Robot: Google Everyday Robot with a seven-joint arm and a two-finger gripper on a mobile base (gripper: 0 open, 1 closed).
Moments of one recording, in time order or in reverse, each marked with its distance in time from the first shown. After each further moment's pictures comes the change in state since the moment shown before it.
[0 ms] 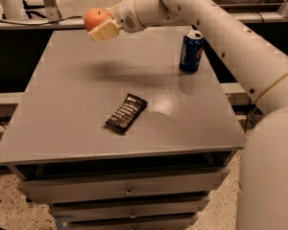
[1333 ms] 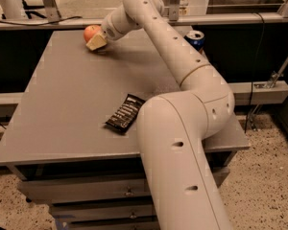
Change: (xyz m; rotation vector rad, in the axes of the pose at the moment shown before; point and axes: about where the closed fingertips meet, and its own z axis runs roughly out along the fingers) arm 0.087 -0.090 0.130 0.048 0.233 0.031
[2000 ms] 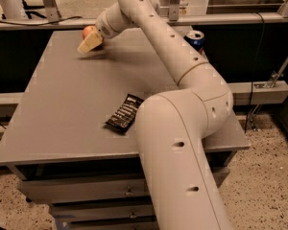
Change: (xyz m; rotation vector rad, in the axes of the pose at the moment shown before) arm -0.019 0.012 0.000 -0.014 -0.026 -0.025
